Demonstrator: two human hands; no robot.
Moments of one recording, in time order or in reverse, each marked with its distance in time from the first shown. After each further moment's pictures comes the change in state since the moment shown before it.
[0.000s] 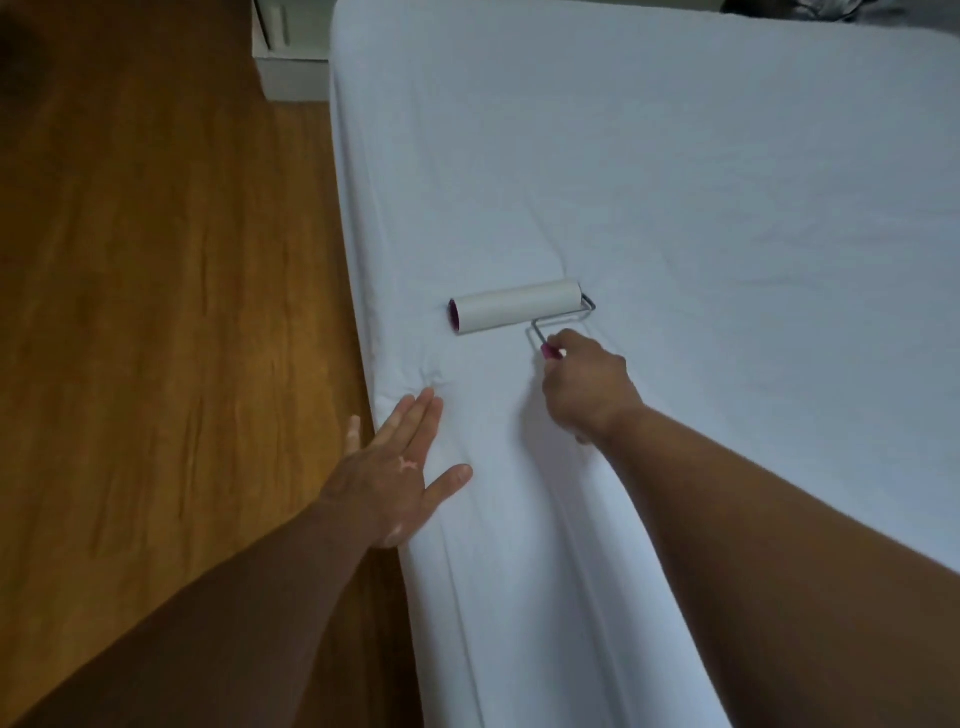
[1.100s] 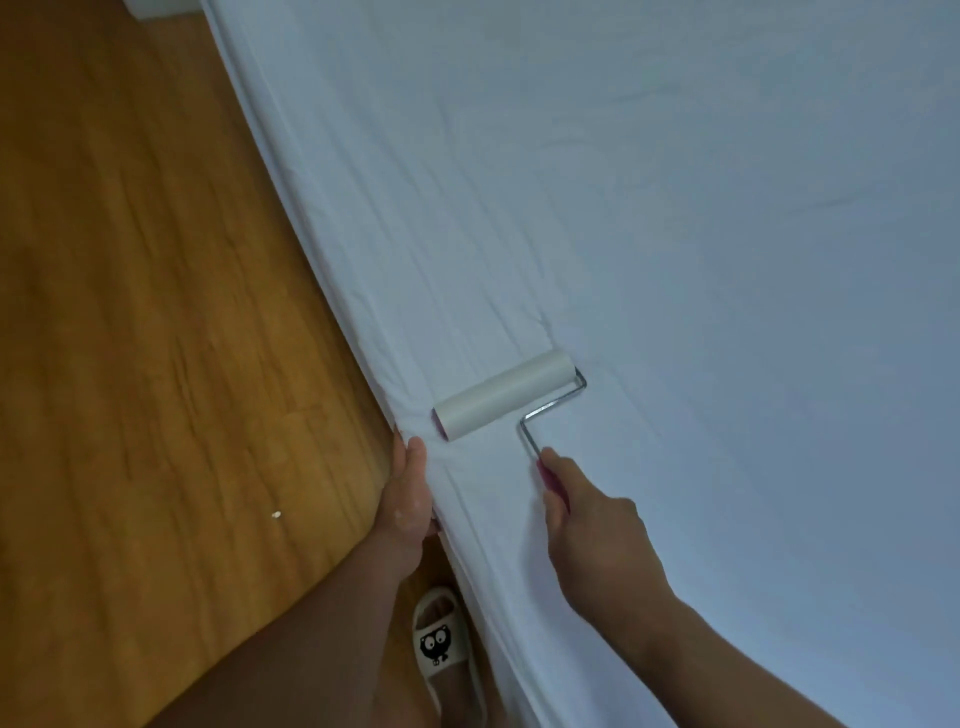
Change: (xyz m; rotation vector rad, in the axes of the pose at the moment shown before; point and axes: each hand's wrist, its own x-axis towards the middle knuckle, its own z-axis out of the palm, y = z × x) left_hand -0.197 0.129 0.090 -1.529 -0.107 -0.720; right_hand -0.349 0.124 0.063 0.154 -0.060 0.250
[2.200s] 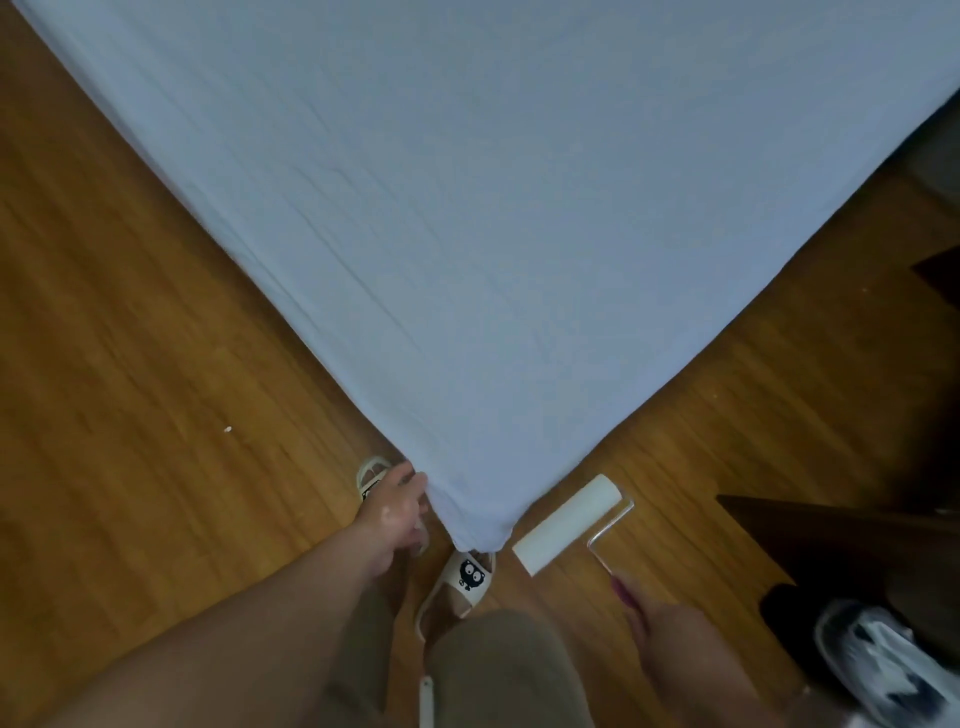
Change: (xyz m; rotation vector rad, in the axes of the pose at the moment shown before) left_hand -0.243 -0.205 0.016 0.561 -0.230 -0.175; right_hand -0.390 0.258 -0.037 -0.118 -0.277 0.427
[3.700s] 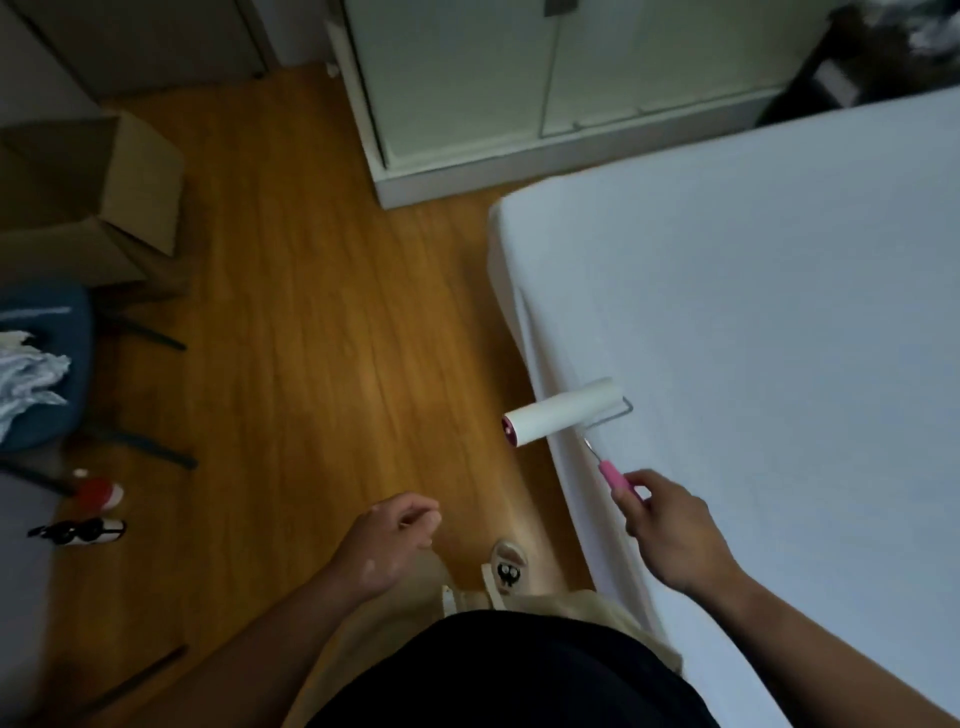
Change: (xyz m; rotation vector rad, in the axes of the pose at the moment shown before) left_hand 0.013 0.476 -0.881 0.081 0.166 0.332; right_hand 0.142 -1.057 -0.310 0.156 0.180 -0.541
